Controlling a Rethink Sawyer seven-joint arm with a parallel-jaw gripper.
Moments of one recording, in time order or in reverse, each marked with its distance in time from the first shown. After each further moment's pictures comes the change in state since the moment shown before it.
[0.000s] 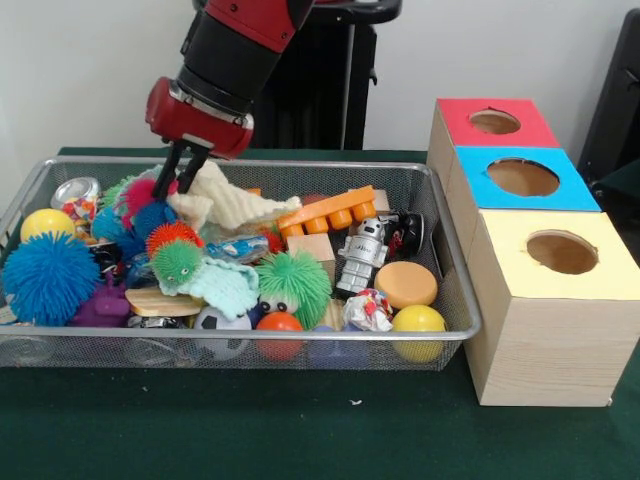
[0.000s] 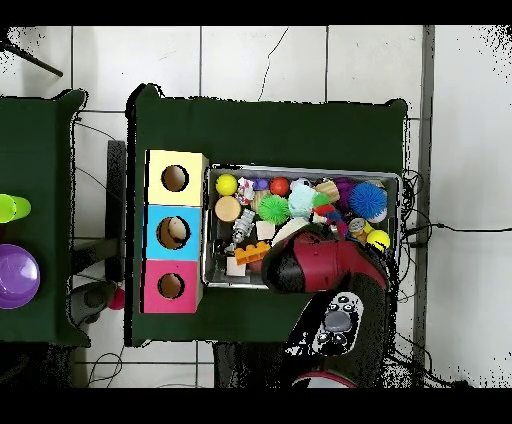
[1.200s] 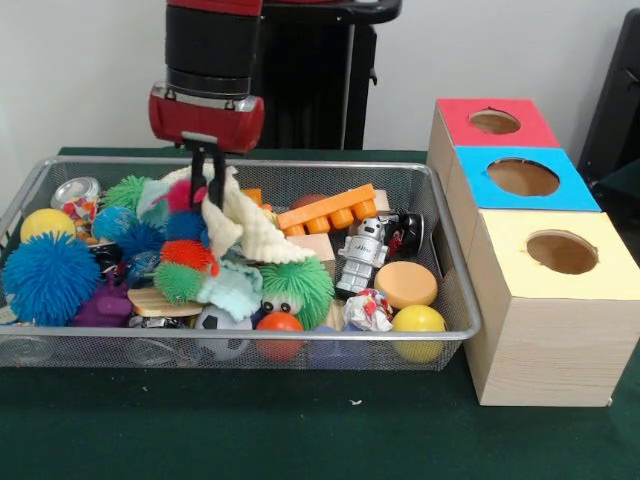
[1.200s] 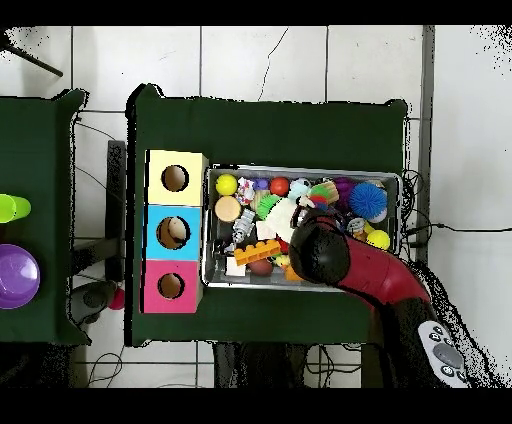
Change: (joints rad) arm -0.384 -0.194 0.426 0.234 0.387 0.008 0.000
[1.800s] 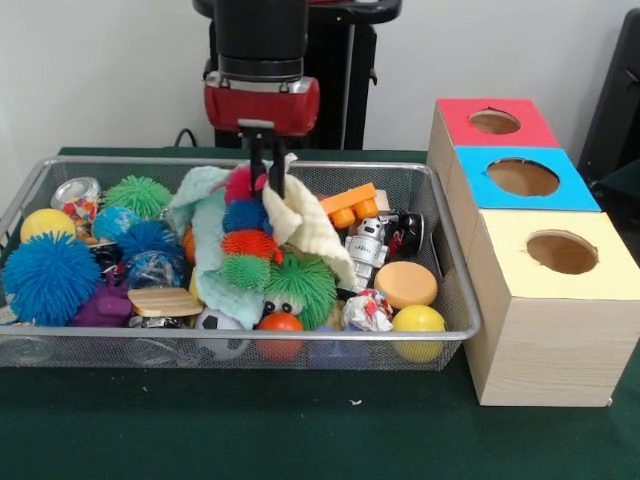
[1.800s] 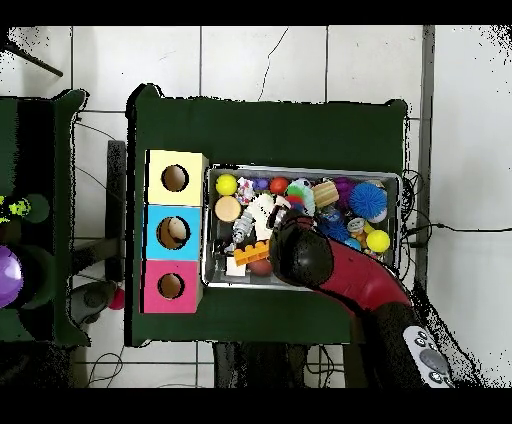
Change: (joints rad) arm 0.015 -0.055 0.067 0.086 0.108 0.000 0.000
